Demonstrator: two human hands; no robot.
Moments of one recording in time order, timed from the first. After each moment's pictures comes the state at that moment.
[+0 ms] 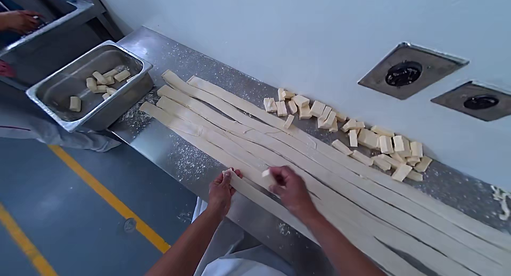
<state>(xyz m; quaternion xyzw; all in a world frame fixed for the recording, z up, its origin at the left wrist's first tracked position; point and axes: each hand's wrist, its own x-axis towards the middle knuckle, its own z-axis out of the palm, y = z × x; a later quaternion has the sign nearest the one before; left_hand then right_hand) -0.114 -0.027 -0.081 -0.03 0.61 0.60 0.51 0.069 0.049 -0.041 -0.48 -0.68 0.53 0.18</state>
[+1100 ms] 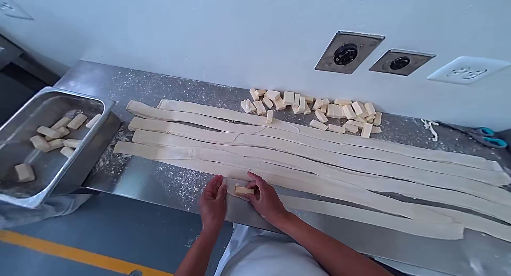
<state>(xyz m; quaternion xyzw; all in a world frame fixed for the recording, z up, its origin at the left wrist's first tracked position) -0.184 -0.043 -0.081 0.31 0.69 0.50 0.42 -0.013 -0.010 -0.081 -0.53 -0.71 0.43 0.20</state>
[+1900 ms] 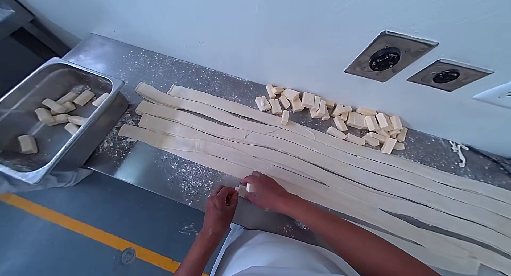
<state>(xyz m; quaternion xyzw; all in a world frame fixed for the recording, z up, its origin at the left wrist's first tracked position) -0.188 -0.056 -0.090 0.57 0.71 0.32 0.27 -0.036 0.054 -0.038 -0.42 -0.78 0.45 -0.15</state>
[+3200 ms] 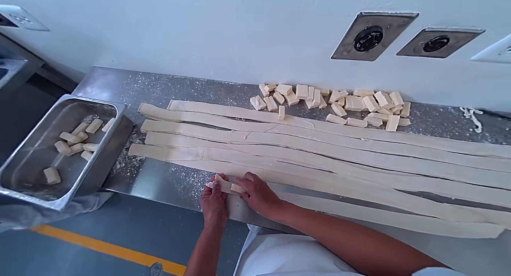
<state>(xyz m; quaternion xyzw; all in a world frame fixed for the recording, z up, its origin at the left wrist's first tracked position) -0.208 -0.023 -0.081 0.04 0.64 0.61 0.46 -0.066 0.018 -0.057 -0.44 -0.77 0.45 0.03</state>
